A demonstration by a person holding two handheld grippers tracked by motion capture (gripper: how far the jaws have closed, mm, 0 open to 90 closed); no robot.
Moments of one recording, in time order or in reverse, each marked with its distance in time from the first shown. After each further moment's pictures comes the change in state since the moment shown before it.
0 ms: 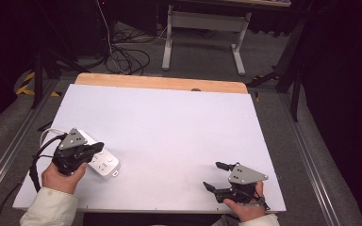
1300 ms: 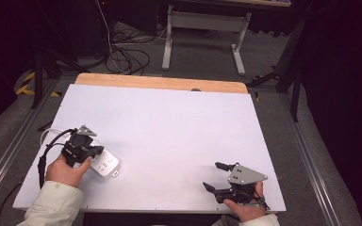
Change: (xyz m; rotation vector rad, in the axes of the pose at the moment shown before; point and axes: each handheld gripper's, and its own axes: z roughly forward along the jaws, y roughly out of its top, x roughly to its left) left arm 0.022 0.000 0.041 0.279 0.001 -0.132; right arm 0.000 0.000 0.000 0.003 0.009 -0.008
